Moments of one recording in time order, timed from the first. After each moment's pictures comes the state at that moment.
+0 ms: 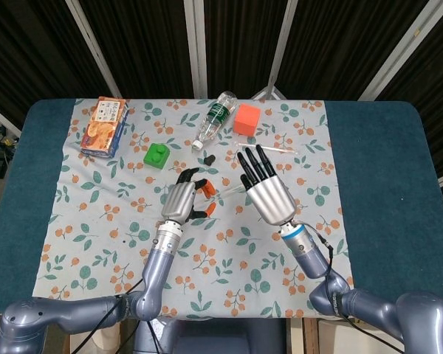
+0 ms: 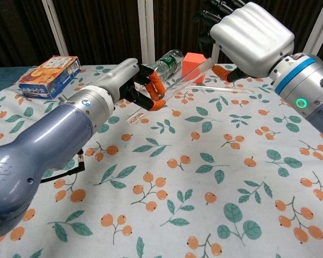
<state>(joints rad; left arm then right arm) -0.84 -1.99 -0.43 -1.35 0.94 1.14 0.29 0.75 -1.76 0.21 -1.10 -1.60 1.39 -0.59</state>
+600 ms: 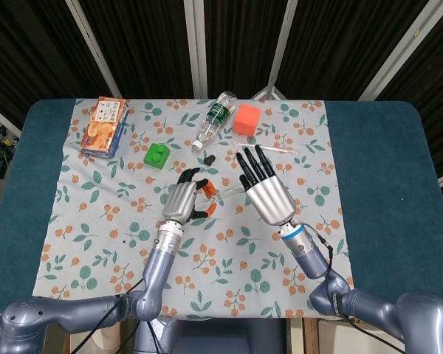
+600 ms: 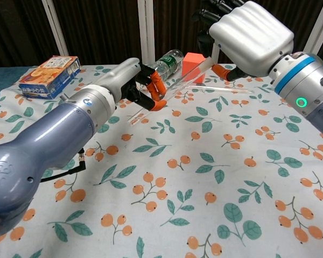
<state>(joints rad) -0.84 -1.99 -0.43 -1.36 0.94 1.14 0.29 0.75 -1.75 0.21 -1.11 -1.60 1.39 -0.59</state>
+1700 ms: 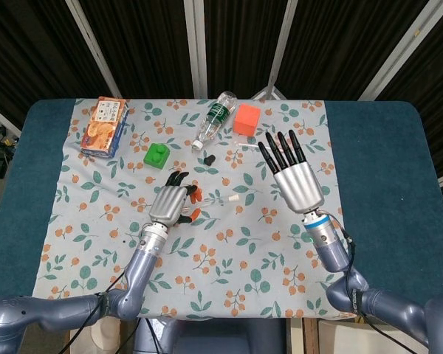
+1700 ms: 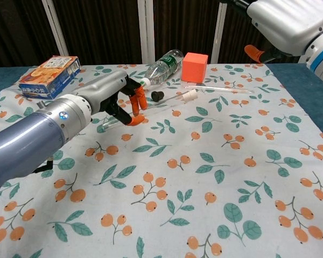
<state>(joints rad) -0.80 -1.87 -0.30 -1.35 1.00 1.10 0.37 0.70 -1.62 0.25 -1.19 -1.52 1.37 -0.63</state>
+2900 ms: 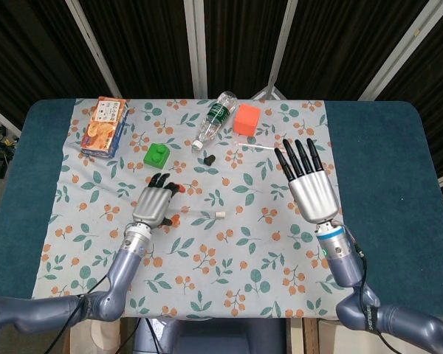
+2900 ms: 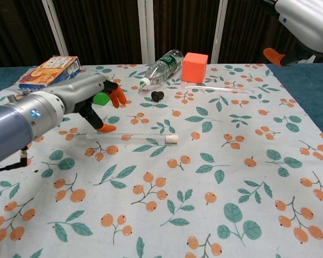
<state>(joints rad) -0.76 -1.72 -0.26 -1.51 0.92 1.12 0.55 0.61 -1.52 0.23 -1.41 -1.46 1.40 -0.62</state>
